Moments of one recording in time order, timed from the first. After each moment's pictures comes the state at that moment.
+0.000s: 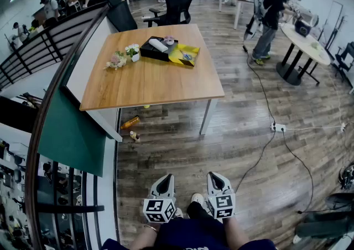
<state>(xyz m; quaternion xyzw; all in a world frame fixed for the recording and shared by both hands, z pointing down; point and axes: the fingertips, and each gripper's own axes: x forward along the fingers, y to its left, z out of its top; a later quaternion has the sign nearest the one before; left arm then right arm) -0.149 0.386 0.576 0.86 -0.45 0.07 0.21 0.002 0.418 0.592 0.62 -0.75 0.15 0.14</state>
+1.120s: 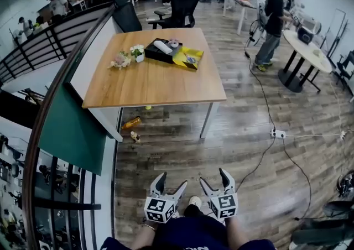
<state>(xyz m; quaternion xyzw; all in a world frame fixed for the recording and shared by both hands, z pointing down) -0.135 0.398 0.576 0.90 -0.39 0.09 0.18 -0.006 0.414 0.586 0.59 -0.79 0.13 0.13</state>
